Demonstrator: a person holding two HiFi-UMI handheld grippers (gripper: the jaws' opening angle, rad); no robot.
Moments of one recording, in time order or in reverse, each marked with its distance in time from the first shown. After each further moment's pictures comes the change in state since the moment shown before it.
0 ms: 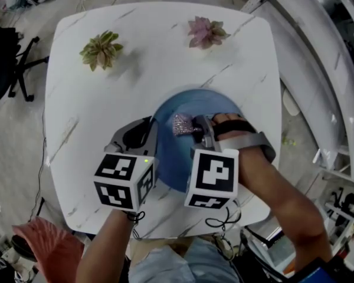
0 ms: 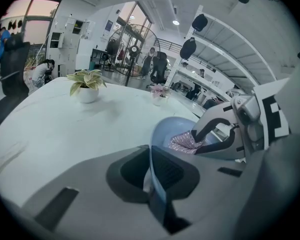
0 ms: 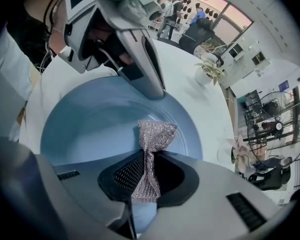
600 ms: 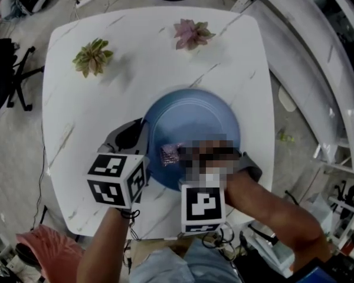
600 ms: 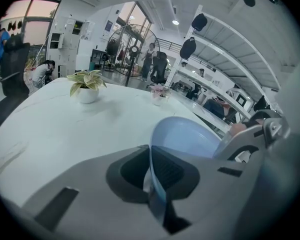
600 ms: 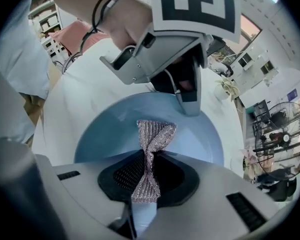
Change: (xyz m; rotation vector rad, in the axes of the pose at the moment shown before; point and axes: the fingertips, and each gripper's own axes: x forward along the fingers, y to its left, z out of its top) left arm -0.001 0.001 0.000 0.005 -0.001 0.008; right arm -0.020 0.064 0.019 -0.078 -0.086 0.063
